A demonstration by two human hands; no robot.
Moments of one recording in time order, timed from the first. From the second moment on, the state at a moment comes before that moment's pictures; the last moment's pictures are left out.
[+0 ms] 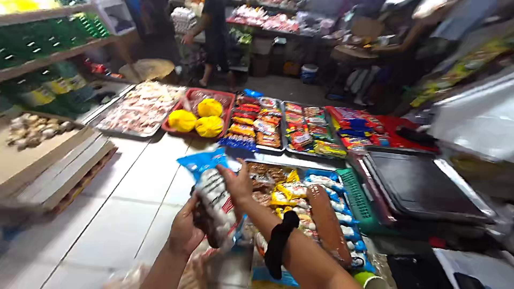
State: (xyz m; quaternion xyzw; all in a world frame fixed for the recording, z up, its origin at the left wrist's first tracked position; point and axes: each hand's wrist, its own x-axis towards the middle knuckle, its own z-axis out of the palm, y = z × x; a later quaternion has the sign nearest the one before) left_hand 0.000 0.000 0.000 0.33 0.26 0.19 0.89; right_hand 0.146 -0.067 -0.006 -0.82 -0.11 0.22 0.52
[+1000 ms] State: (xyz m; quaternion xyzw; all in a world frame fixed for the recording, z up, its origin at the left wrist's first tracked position) left_hand 0.017 0.001 -0.112 0.88 0.23 -0.25 0.32; right_hand 0.169 -0.067 -0.079 -0.81 -0.28 0.50 0.11
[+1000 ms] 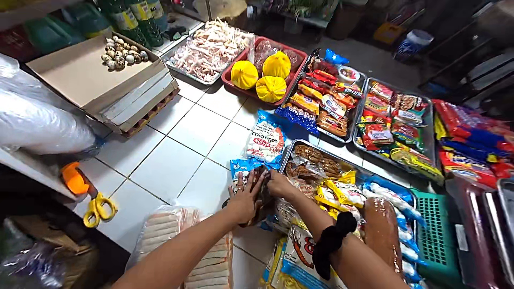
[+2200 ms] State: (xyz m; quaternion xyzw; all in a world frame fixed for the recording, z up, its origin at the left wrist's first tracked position) left_hand 0.003 0.144 -0.100 0.74 0.47 -0.12 0.47; right_hand 0.249 -0.015 -0.113 -0.78 -0.19 0.37 0.47
